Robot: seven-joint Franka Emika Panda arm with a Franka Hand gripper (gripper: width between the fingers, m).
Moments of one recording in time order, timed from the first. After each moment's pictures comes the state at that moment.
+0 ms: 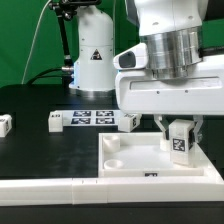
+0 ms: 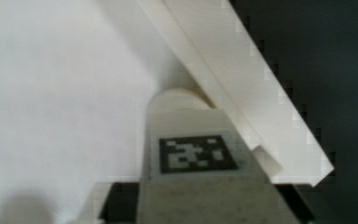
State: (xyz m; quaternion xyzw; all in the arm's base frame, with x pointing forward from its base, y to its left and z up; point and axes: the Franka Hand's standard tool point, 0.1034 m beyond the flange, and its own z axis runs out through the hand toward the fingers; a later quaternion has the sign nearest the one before) arm 0.620 0.116 0.069 -0.92 0.39 -0.01 0.09
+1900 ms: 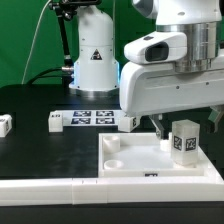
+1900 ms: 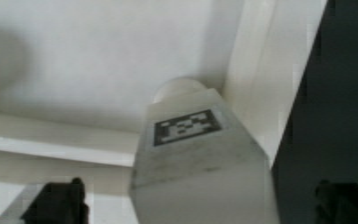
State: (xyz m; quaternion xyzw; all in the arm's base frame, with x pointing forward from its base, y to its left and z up) arm 0.623 0.122 0.079 -1.00 -0.09 -0.02 0.03
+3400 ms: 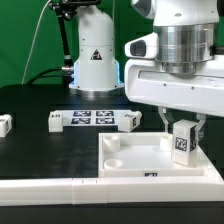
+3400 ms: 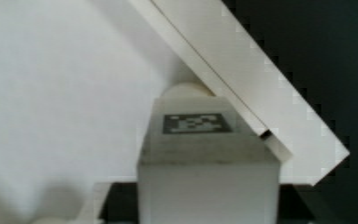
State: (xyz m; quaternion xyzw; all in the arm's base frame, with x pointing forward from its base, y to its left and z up) arm 0.622 0.118 0.078 -0.92 0.38 0.00 0.03
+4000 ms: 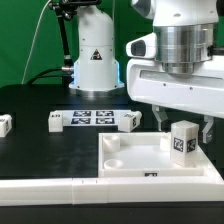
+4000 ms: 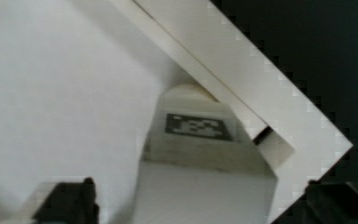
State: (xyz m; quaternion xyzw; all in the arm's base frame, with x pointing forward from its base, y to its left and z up) arm 0.622 0.119 0.077 -0.92 0.39 0.00 0.03
